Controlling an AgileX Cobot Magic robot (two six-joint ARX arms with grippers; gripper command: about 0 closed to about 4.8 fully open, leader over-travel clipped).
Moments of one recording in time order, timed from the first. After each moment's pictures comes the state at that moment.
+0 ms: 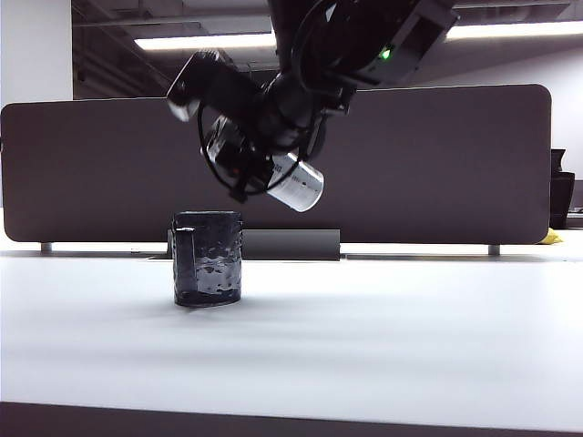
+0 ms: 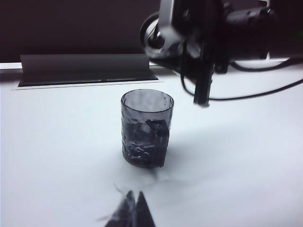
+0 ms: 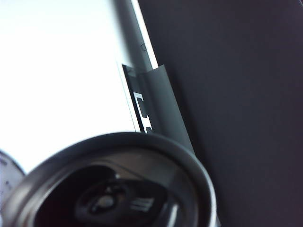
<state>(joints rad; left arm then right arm) -0.43 0.00 0.01 -0.02 0.02 -0.03 0.72 1.96 1.32 0.45 0.13 -0.94</state>
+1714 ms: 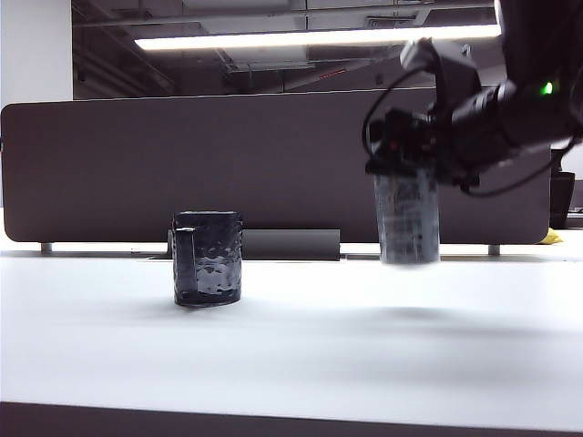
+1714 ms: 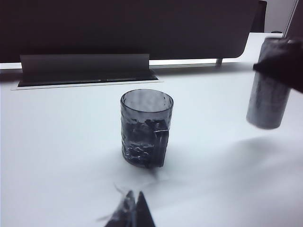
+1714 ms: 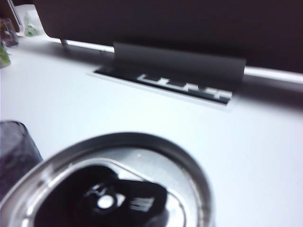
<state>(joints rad) -0.43 0.00 0.01 -0.02 0.02 -0.03 0.42 1.60 0.62 0.86 -0.12 0.09</state>
